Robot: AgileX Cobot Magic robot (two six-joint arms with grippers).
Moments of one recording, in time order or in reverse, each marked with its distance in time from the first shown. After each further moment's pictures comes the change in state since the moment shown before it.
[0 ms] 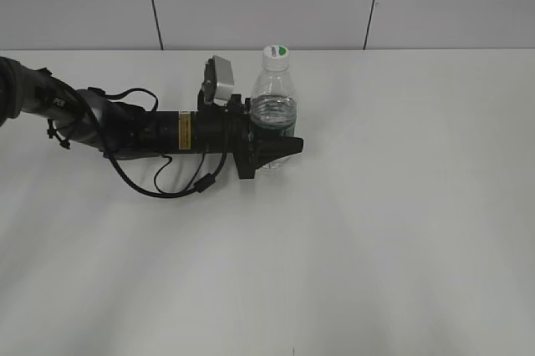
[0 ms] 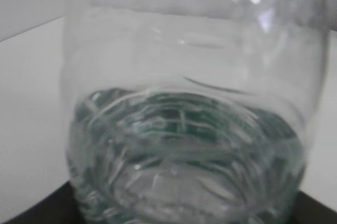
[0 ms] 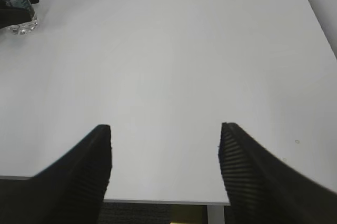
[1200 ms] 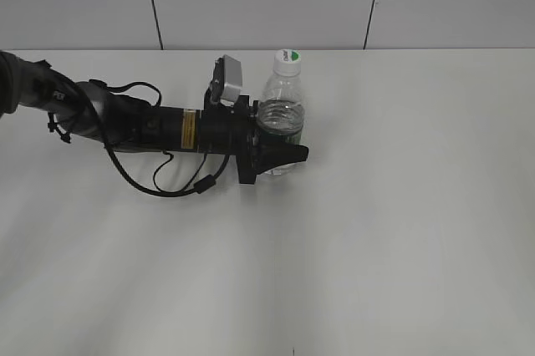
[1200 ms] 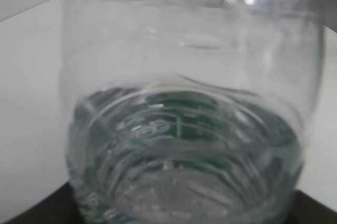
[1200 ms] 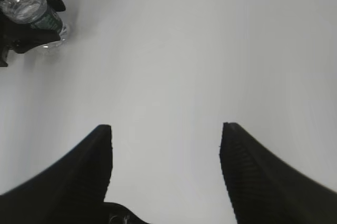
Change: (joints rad) left arm -0.013 -0.030 0.000 0.093 0.011 -0.042; right arm 0.000 0.704 -0.263 0.134 -0.155 0.011
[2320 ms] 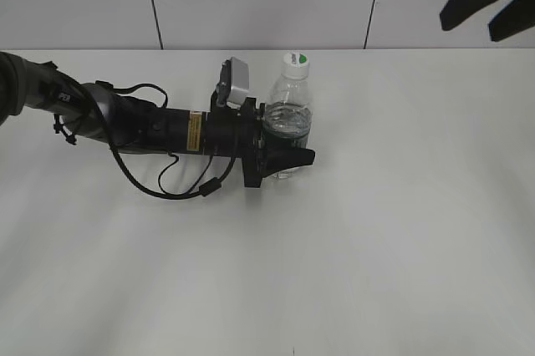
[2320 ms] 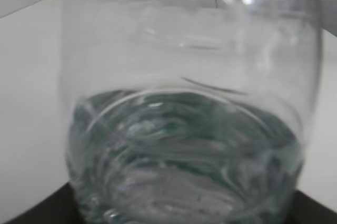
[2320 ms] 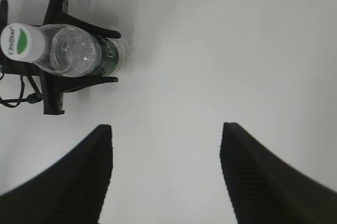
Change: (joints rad) left arm -0.023 0.000 0.000 -0.001 0.000 0.001; right arm 0.130 0.938 -0.737 0.126 0.192 0.059
